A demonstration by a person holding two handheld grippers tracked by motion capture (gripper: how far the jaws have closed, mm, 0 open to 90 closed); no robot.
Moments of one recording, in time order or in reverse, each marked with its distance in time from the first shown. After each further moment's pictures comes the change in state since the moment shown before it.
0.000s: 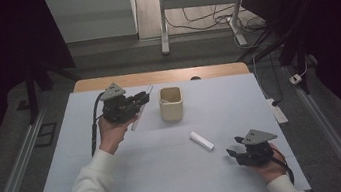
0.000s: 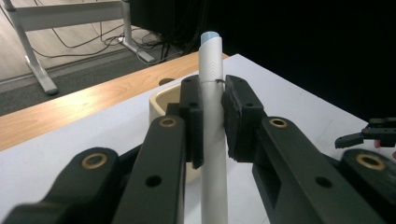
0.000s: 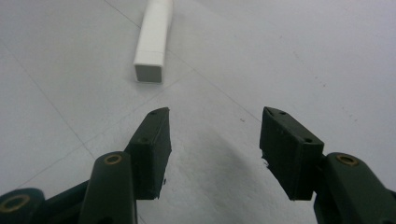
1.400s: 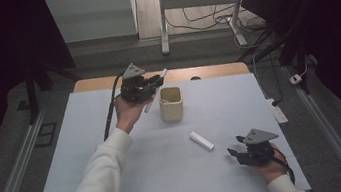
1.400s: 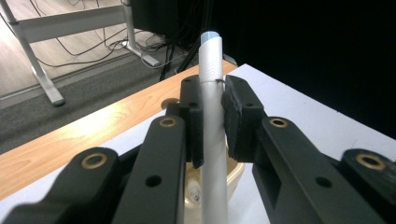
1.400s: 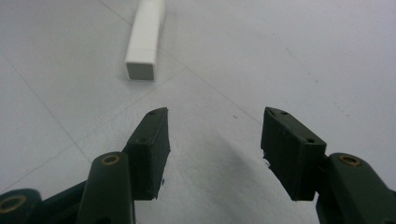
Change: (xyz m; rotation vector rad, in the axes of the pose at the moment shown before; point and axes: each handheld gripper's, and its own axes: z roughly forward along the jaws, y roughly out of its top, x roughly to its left) left arm -0.005 0.043 0.055 0.024 0.027 0.056; right arm -0.003 -0.001 0.000 -0.003 -0.011 0.014
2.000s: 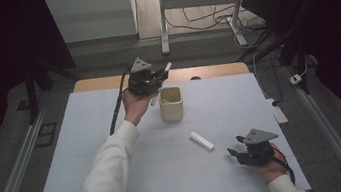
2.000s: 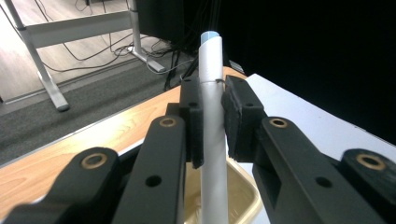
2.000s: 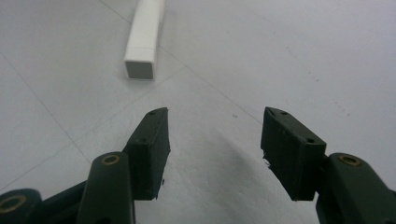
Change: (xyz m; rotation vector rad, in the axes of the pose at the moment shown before) left arm 0.007 0.008 0.031 -0.023 0.024 -0.015; right arm -0.001 -0.001 0.001 0.005 0.002 -0.002
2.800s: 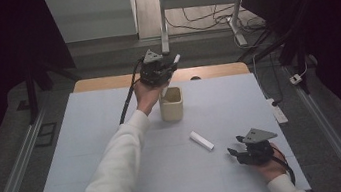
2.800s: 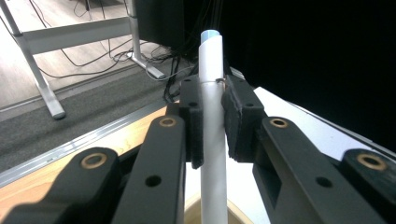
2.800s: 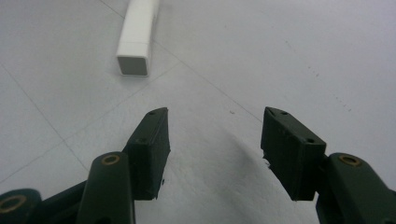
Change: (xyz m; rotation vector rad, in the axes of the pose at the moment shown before) left arm 0.001 0.014 0.043 -0.017 0.003 0.004; right arm -0.002 -0.002 0.004 0.009 -0.003 0.012
